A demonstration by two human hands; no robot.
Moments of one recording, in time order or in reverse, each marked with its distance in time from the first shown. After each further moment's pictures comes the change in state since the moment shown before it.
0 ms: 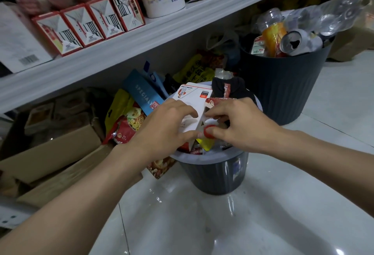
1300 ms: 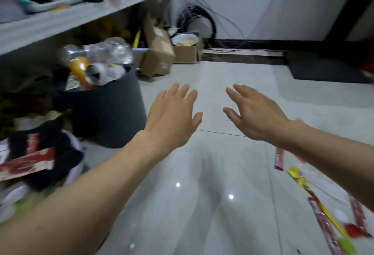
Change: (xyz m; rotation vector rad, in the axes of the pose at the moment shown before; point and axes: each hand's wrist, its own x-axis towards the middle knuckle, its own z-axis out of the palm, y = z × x) left_hand 0.120 0.316 0.069 0.076 0.075 0.626; right_hand -0.265 0.119 -0.185 -0.707 0.178 0.918
